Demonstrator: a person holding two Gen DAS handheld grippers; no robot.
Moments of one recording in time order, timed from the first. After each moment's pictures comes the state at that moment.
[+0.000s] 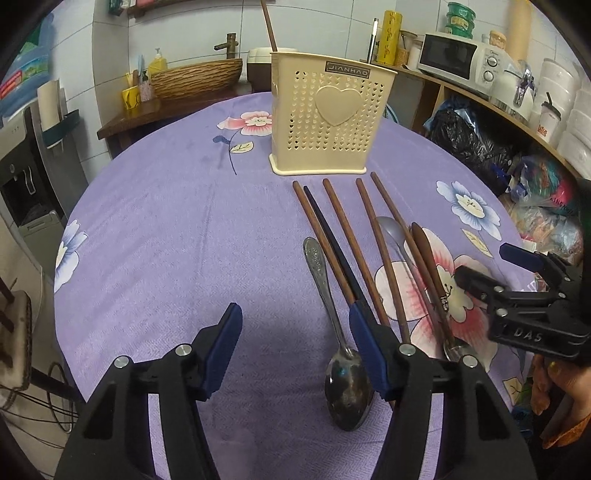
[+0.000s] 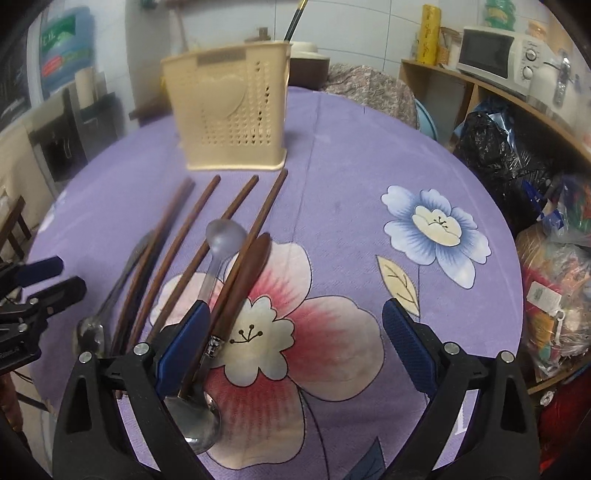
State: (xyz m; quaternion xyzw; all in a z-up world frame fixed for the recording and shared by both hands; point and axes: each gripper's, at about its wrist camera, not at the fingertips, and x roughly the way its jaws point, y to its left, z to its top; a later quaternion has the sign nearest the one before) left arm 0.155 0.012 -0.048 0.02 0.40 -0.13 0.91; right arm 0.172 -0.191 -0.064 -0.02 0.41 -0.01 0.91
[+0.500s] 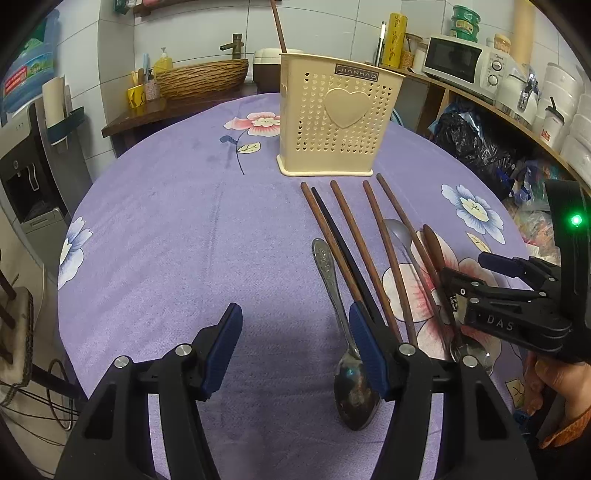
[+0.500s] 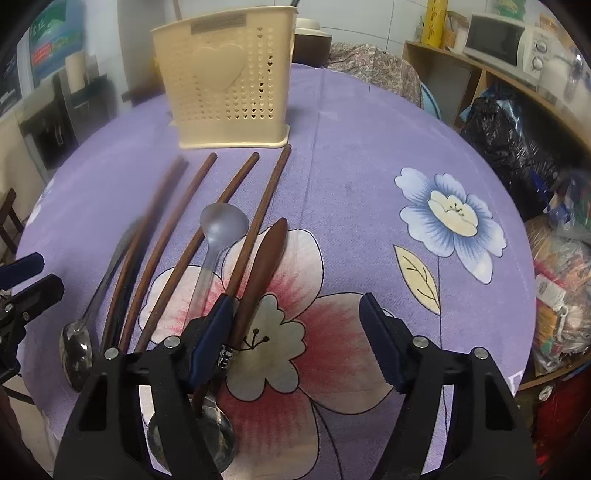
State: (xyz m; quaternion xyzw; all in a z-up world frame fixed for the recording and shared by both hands) left arm 0.155 0.018 -0.047 0.01 0.40 -0.12 0.91; right arm 0.191 -0.191 -0.078 -0.01 0.45 -0.01 0.89
